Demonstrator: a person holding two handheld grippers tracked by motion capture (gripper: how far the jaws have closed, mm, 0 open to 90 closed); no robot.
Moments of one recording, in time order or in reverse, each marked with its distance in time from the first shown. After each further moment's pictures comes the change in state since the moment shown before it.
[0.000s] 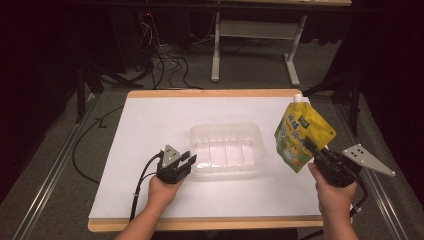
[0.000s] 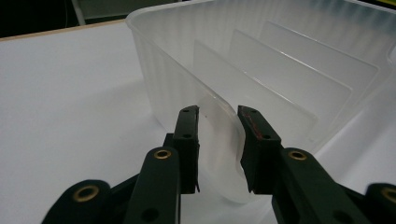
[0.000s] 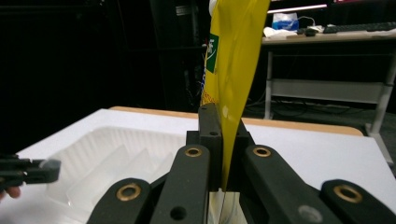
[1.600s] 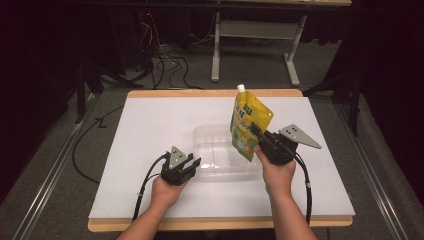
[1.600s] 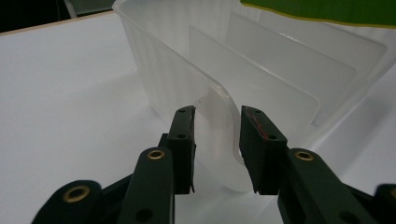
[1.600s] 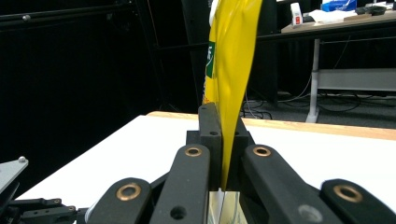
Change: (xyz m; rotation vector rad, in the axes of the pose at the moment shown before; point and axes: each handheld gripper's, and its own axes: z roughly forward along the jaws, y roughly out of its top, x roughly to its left) left arm -0.009 -0.002 0.008 0.040 -0.004 0.049; right arm 0.078 -0.008 0.105 0.030 0.101 0.064
